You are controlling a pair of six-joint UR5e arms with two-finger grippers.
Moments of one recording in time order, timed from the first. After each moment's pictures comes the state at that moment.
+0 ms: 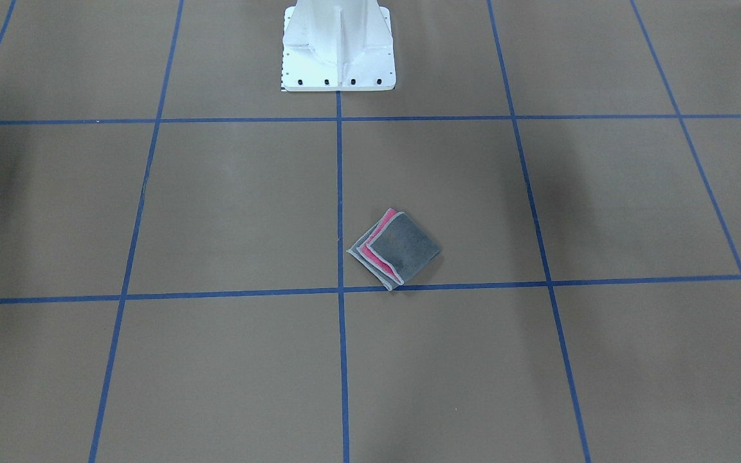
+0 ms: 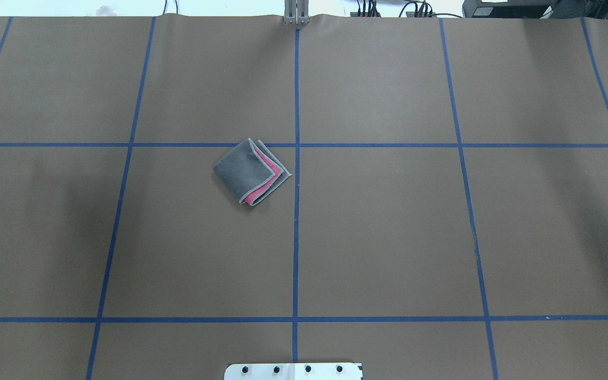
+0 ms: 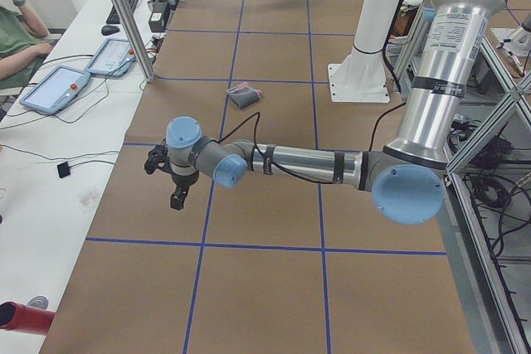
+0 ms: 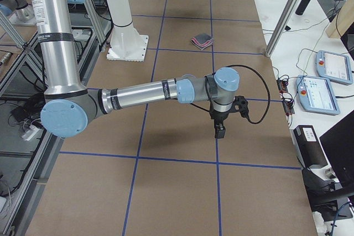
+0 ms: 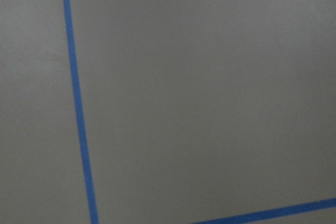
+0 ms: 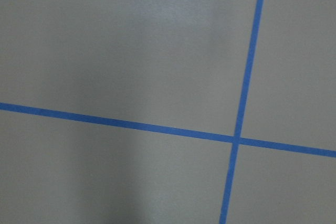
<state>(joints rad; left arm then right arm) -1.43 -1.76 -1.42 -1.98 -2.31 -0.17 1.47 -1.46 1.68 -1.64 2.30 0.04</state>
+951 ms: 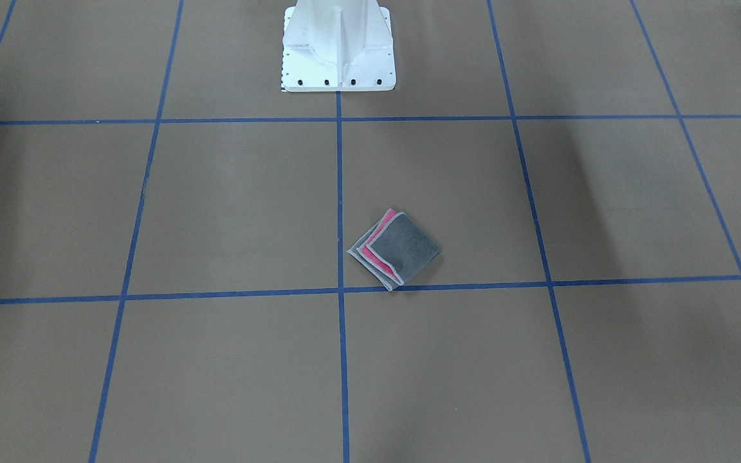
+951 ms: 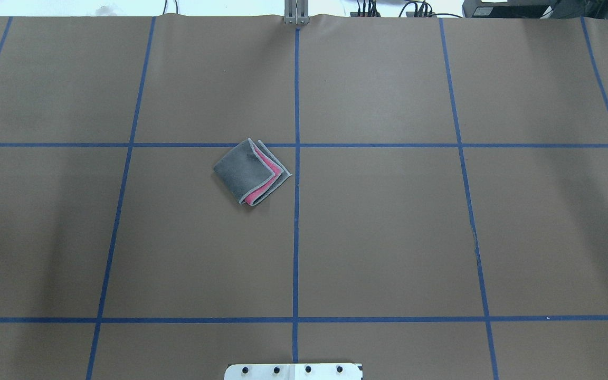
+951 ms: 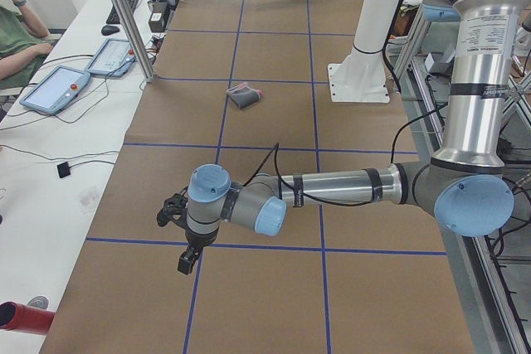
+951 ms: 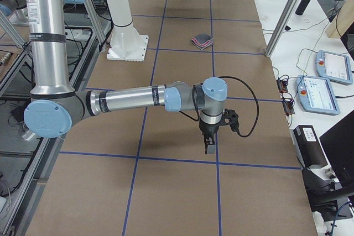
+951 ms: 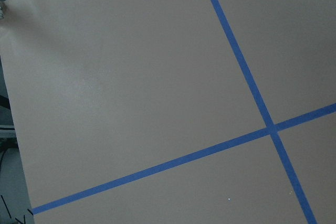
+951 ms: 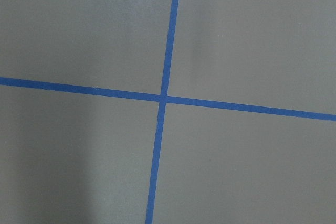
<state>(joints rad) -1.55 -1.61 -1.45 -1.97 -2.15 0.11 1.48 -1.55 1.70 -1.64 2.19 0.04</state>
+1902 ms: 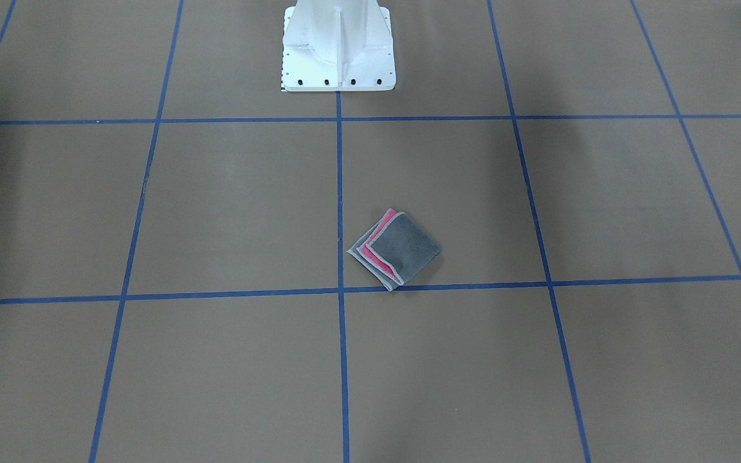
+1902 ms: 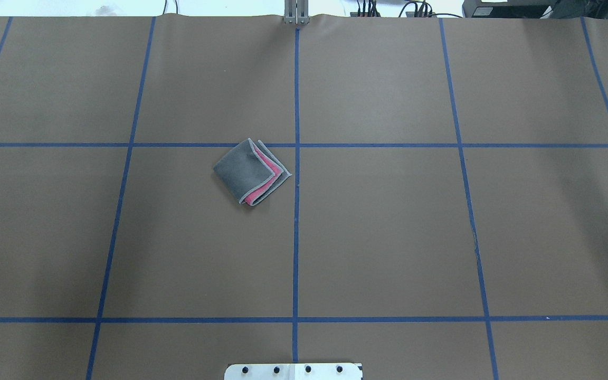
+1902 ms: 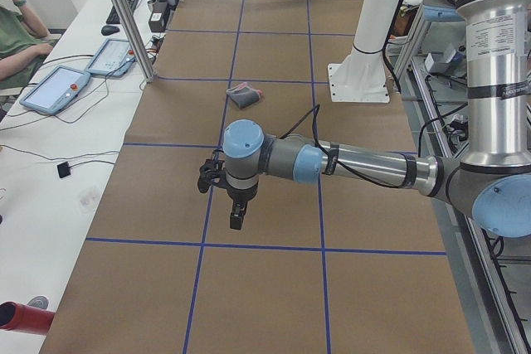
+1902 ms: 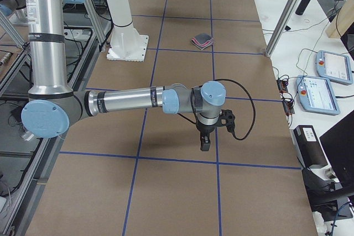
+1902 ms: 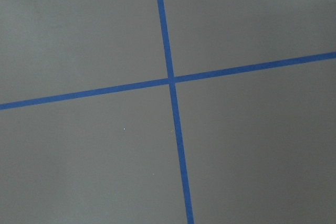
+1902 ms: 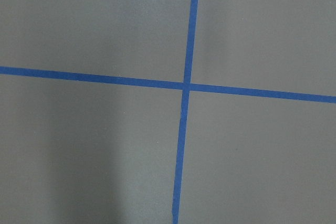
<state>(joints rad) -1.51 -1.44 -1.84 -1.61 -2.31 -0.04 1.48 -1.56 1.70 -1.64 2.28 0.04</state>
